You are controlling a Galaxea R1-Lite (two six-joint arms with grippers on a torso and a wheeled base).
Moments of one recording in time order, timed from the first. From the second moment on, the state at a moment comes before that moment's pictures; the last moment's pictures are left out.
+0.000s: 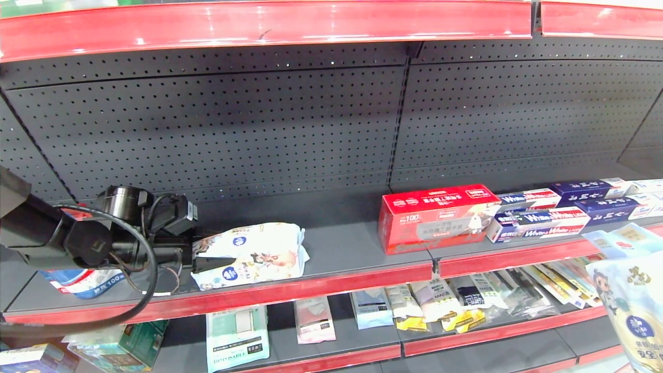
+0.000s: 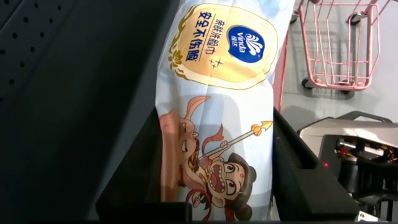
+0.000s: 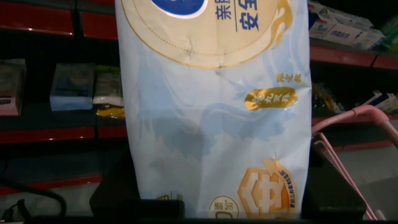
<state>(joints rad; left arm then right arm) 0.09 2.05 -0.89 -0.28 -0.98 1.02 -0.08 0.17 -0.09 0.10 -0.12 -0.32</state>
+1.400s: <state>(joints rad) 0.10 2.07 -0.89 -0.29 -1.01 1.04 -0.08 0.17 -0.09 0.10 -0.12 -0.32</state>
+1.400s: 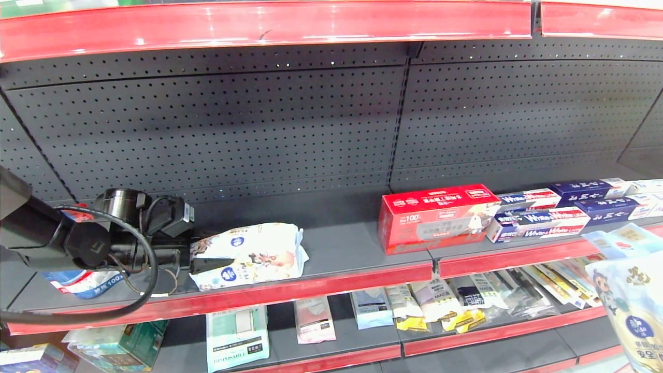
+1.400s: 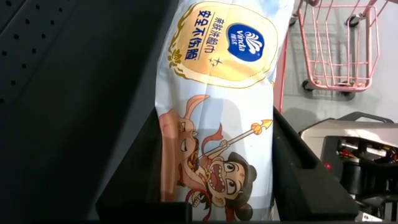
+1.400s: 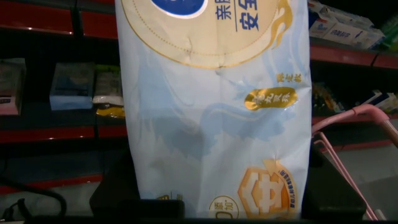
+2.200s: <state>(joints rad) 0.10 2.00 -0.89 -0.28 -1.01 0.92 -0.08 0.18 -0.09 0.10 -0.12 -0.32</state>
